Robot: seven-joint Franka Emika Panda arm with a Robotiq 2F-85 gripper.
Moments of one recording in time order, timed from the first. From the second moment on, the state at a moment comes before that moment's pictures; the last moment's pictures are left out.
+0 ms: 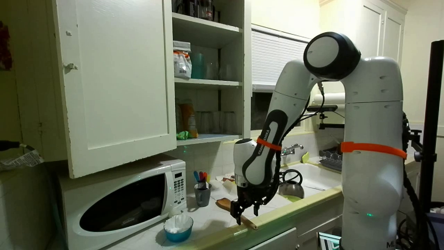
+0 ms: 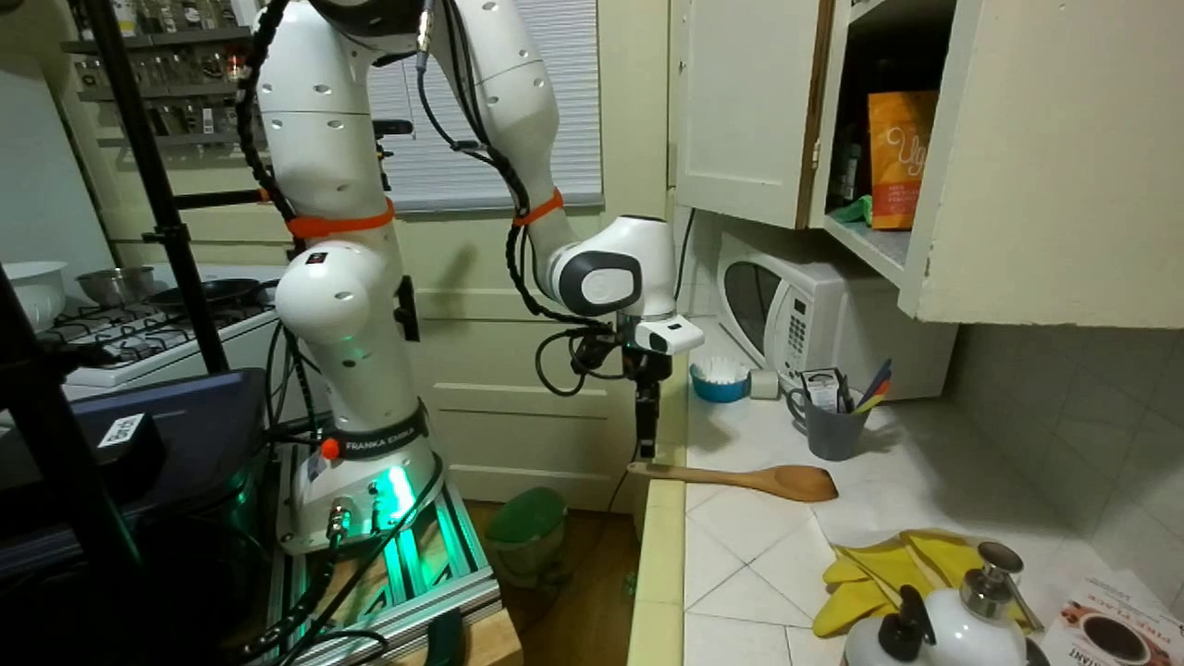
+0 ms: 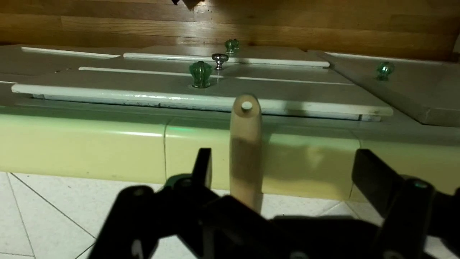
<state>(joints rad) -0.29 0.02 -0.10 -2.76 -0.28 2.79 0.49</state>
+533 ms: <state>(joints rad) -0.26 0.03 -0.16 -2.75 -0.10 2.79 0.16</state>
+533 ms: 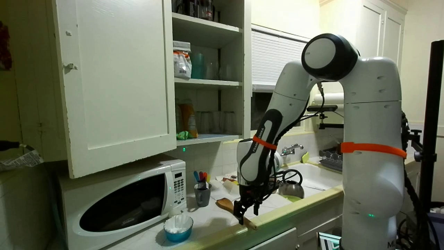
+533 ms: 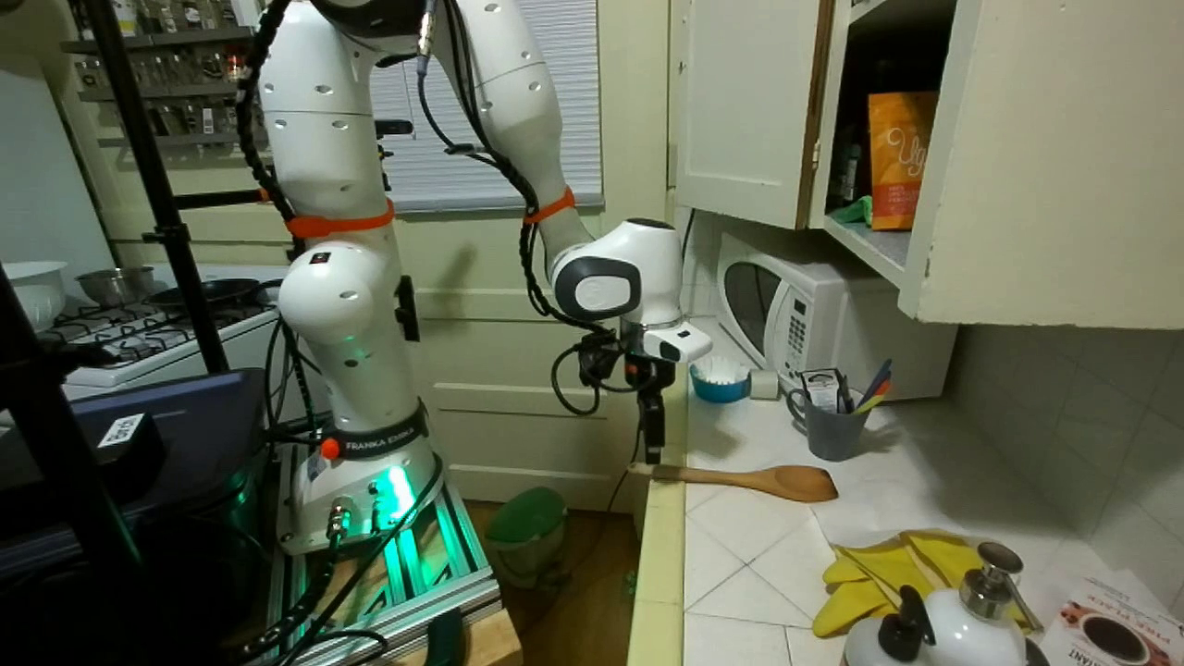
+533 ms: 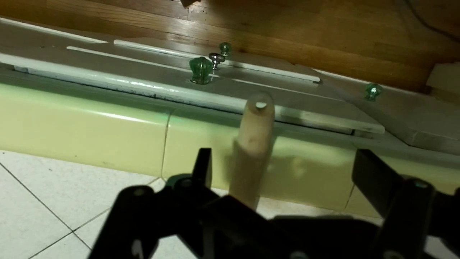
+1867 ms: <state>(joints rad) -0.24 0.12 -0.17 -2.75 0.03 2.90 -0.03</state>
